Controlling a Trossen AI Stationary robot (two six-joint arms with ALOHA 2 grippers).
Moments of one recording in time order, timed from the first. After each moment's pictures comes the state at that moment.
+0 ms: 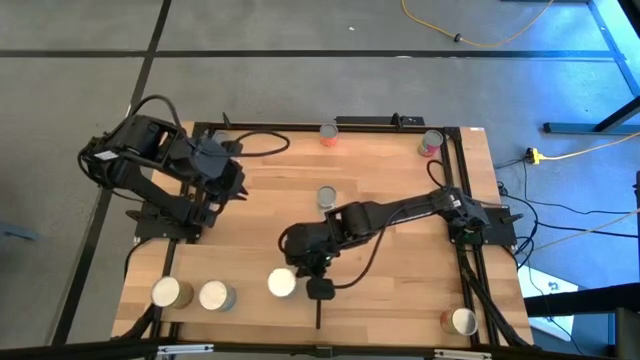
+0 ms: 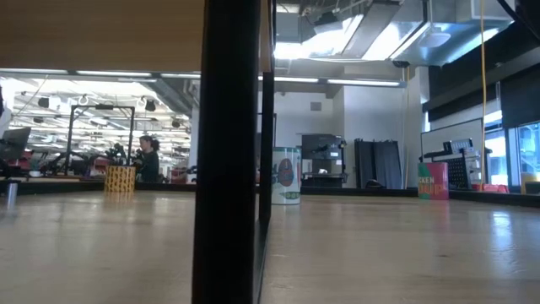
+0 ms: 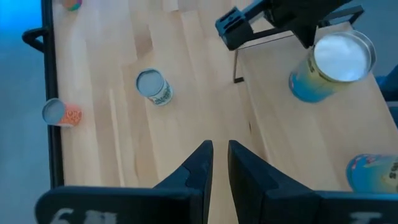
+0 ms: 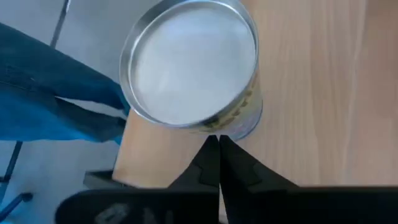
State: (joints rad) left arm -0.21 1.38 2.03 -1.57 -0.09 0.07; right arm 0.29 2.20 2.30 -1.00 -0.24 0.23
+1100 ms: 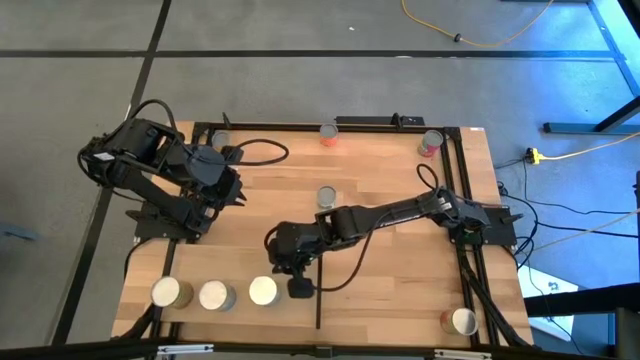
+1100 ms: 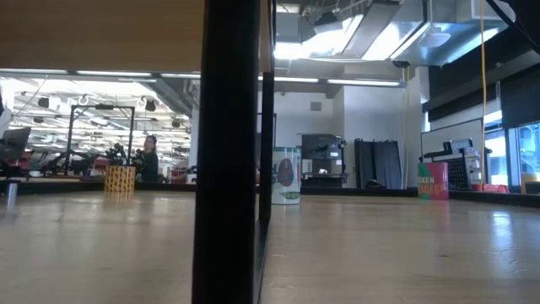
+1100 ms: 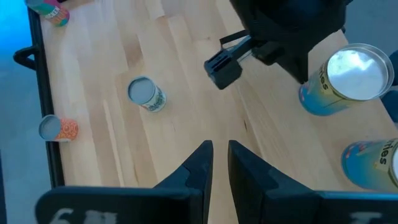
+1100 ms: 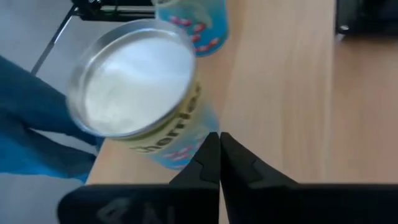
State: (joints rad) left arm -0.25 1.38 2.03 -1.57 -0.09 0.11; right arm 0.28 2.27 2.30 -0.76 -0.15 0.15
